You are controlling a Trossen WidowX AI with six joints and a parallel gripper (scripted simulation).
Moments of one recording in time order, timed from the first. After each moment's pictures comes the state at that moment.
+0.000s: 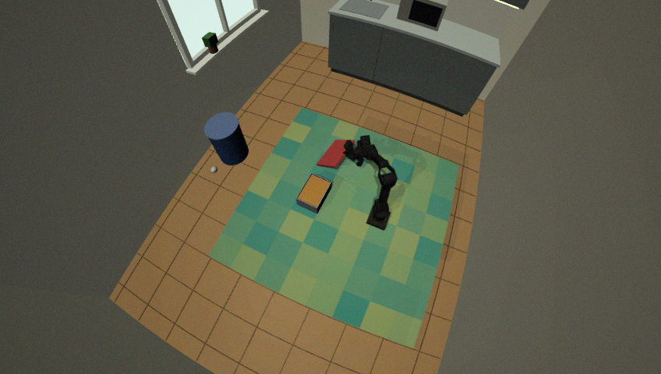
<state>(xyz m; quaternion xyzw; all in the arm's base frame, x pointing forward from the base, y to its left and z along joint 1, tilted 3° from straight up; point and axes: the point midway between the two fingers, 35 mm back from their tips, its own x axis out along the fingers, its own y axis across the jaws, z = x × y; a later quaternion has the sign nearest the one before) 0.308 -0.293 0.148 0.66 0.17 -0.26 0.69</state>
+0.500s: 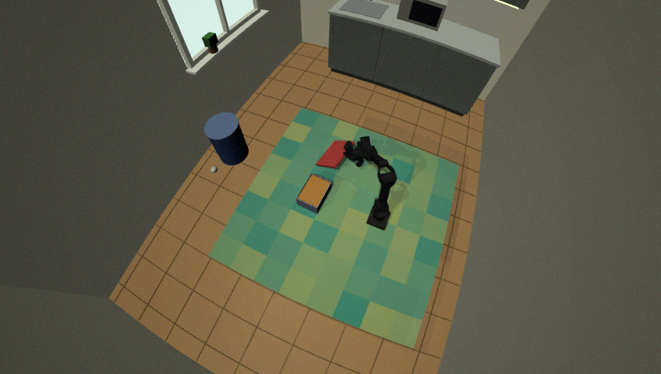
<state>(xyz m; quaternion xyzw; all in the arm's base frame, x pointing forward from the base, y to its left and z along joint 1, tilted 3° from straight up) 0.308 -0.295 0.138 0.66 0.17 -0.26 0.69</state>
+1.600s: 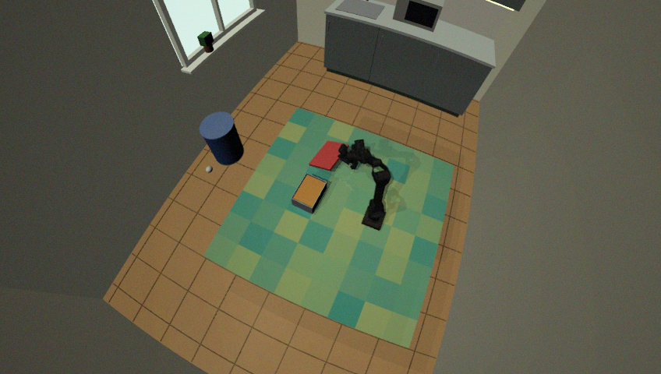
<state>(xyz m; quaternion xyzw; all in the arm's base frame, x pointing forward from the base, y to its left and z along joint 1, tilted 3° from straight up) 0.311 -0.294 0.110 0.66 0.17 -0.25 0.69</state>
